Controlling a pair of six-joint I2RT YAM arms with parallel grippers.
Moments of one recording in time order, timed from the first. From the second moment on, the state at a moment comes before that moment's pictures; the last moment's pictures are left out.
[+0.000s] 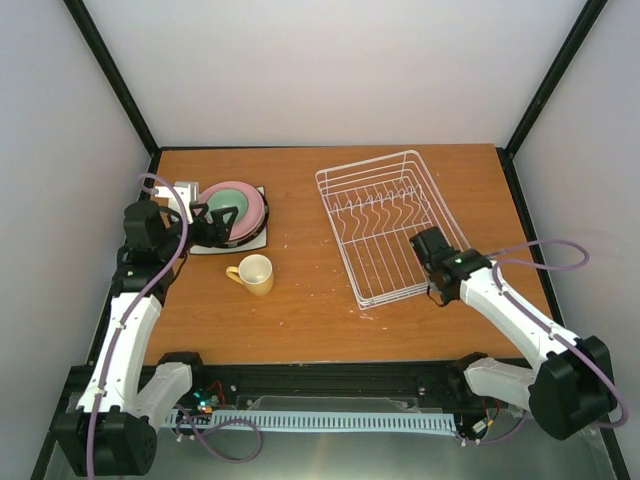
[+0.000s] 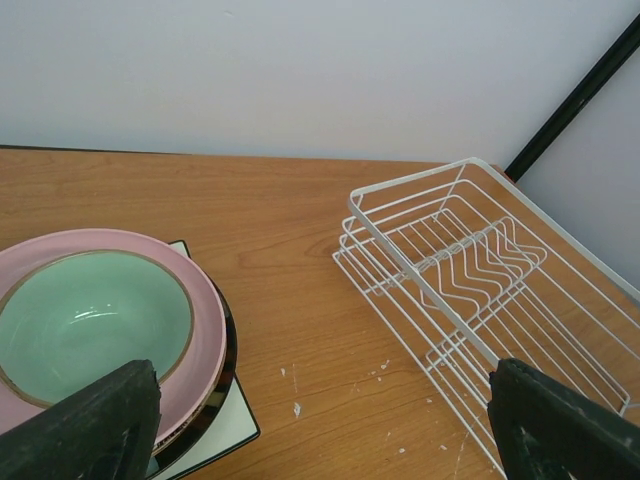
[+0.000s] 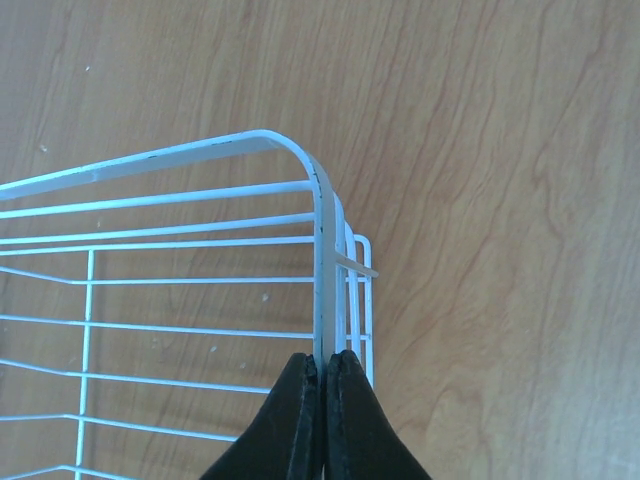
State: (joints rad) left arm 0.03 0.88 0.81 -0.28 0.52 -0.17; right arm 0.42 1.12 0.78 -0.91 0.60 1.76
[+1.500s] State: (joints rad) left arm 0.01 0.82 0.81 -0.33 0.39 -0.13; right arm 0.11 1.53 1.41 -0.89 0.22 0.37
